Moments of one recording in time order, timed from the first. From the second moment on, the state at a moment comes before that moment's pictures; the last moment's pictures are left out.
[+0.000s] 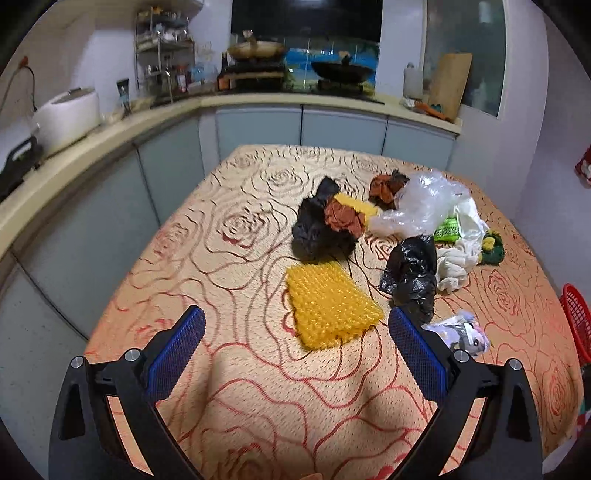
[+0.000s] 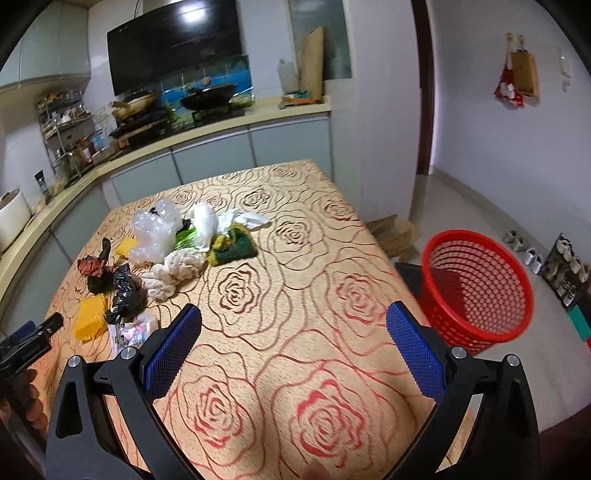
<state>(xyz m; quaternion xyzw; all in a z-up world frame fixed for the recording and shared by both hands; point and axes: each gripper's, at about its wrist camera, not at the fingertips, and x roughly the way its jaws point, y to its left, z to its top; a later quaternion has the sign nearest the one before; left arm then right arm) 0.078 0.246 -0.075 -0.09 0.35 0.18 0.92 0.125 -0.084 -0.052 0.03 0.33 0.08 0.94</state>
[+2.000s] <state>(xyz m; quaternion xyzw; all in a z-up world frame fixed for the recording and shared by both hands) 0.106 0.270 -0.075 -0.08 0.33 0.18 0.92 0.252 0.092 -0.124 0.00 0.46 0.21 0.86</state>
